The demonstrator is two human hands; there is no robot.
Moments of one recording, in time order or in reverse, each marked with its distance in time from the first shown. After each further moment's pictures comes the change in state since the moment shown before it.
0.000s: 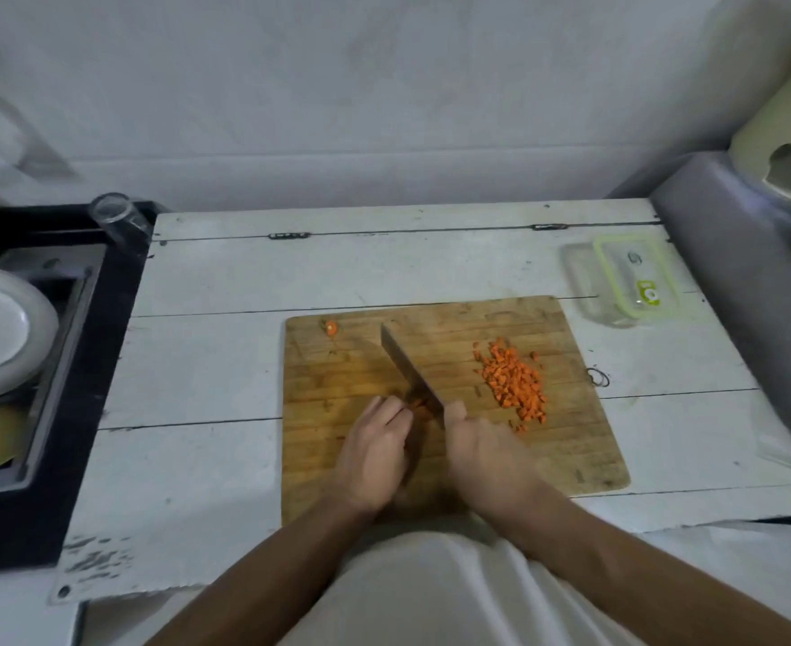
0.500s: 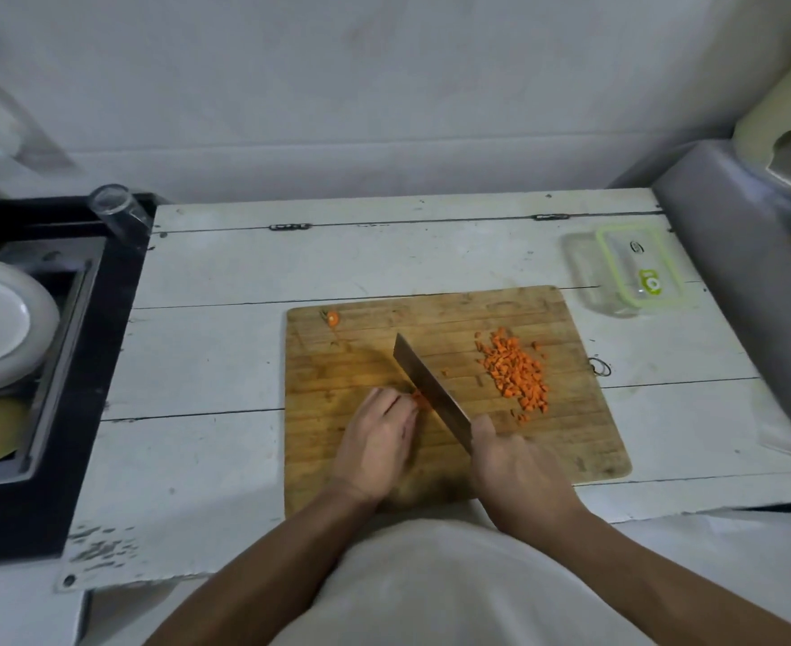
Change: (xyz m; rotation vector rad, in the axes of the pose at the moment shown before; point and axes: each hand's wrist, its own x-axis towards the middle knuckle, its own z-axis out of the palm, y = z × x) left_hand -0.008 0.003 -0.002 -0.077 0.031 -0.125; right_hand -0.032 0.016 0.005 0.106 -0.034 0.027
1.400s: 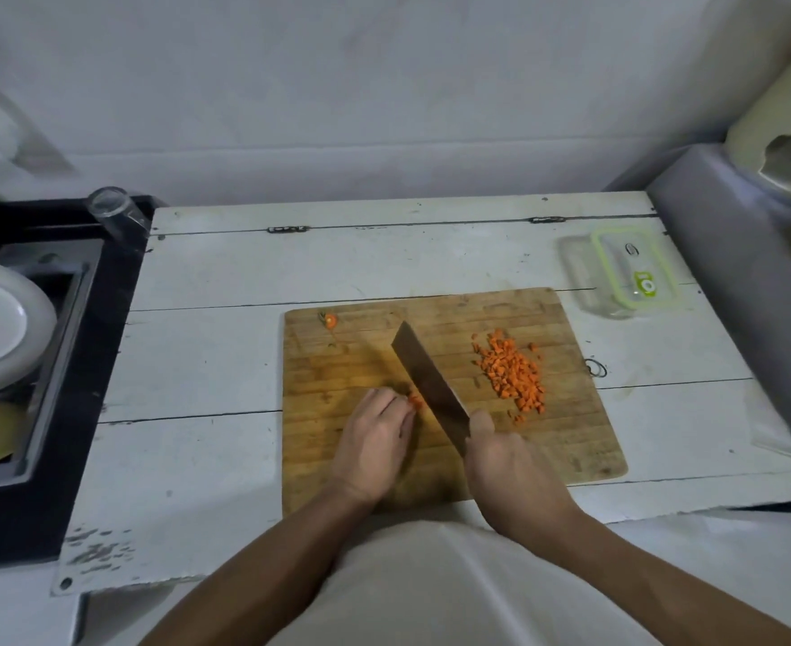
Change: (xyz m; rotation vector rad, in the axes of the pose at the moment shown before) left_hand 0.003 -0.004 0.006 0.007 0.056 0.001; right_hand 0.001 -0.005 0.000 0.084 0.034 0.041
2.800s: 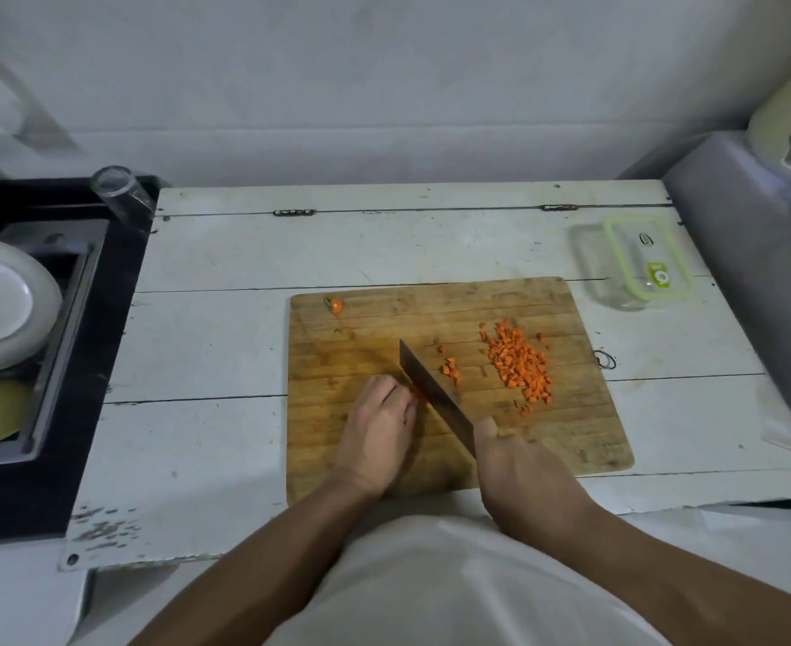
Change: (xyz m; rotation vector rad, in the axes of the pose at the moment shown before) left_hand -0.004 0.002 -0.001 -0.019 0.019 -0.026; right_hand -0.016 -0.003 -0.013 -0.187 -0.182 -0.090
